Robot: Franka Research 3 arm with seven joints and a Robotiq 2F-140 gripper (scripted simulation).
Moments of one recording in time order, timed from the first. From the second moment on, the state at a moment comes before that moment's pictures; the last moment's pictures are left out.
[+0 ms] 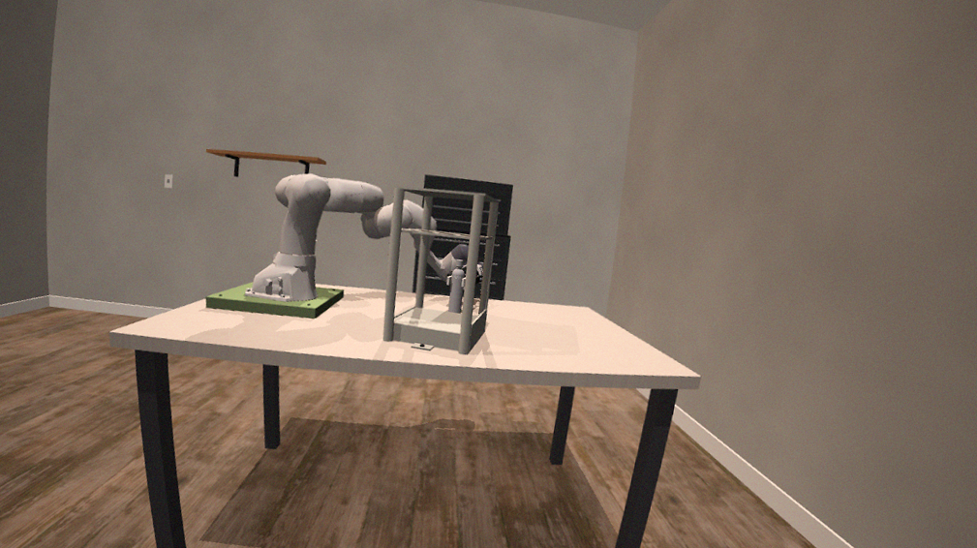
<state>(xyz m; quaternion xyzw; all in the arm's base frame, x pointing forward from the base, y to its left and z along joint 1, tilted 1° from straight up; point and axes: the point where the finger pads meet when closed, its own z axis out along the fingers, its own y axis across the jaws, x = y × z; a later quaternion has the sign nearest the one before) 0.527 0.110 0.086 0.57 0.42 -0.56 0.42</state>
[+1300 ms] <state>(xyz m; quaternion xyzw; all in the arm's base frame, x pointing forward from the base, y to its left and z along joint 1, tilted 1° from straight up) 0.525 0.107 0.091 0.57 0.42 -0.57 0.42</state>
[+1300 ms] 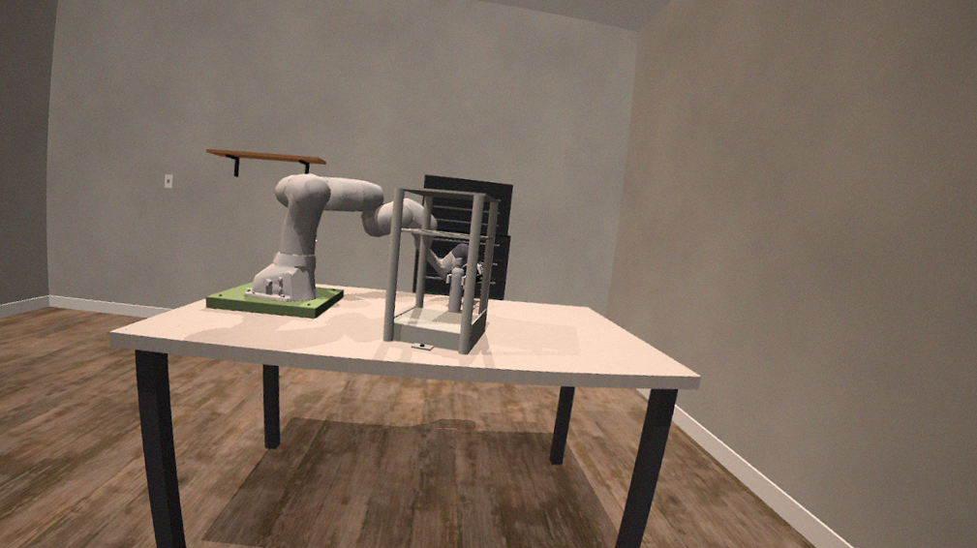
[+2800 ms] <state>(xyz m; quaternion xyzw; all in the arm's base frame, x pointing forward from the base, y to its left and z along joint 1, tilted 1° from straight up) 0.525 0.108 0.158 0.57 0.42 -0.57 0.42</state>
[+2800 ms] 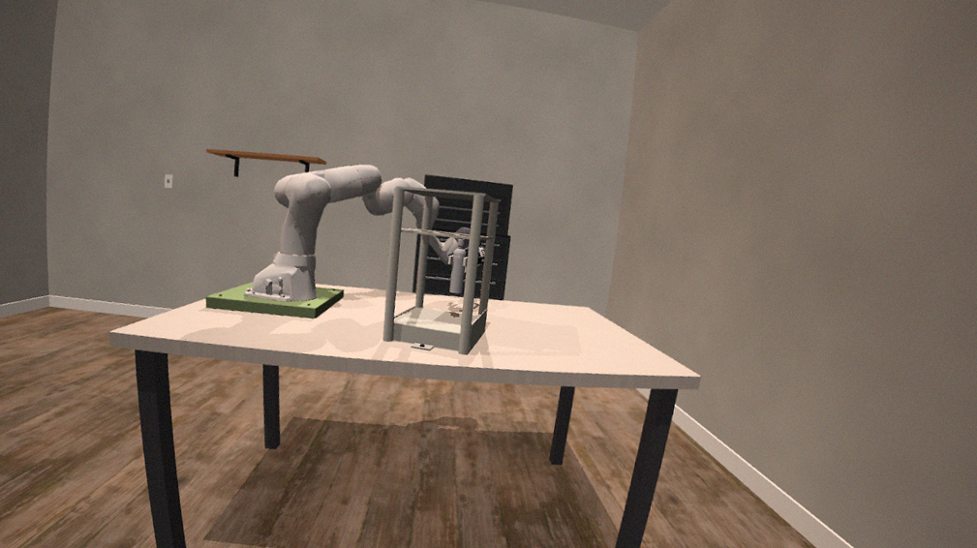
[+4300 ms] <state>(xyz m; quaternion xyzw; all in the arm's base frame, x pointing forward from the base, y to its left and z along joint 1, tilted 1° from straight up) 0.500 0.039 0.162 0.56 0.43 -0.58 0.41</state>
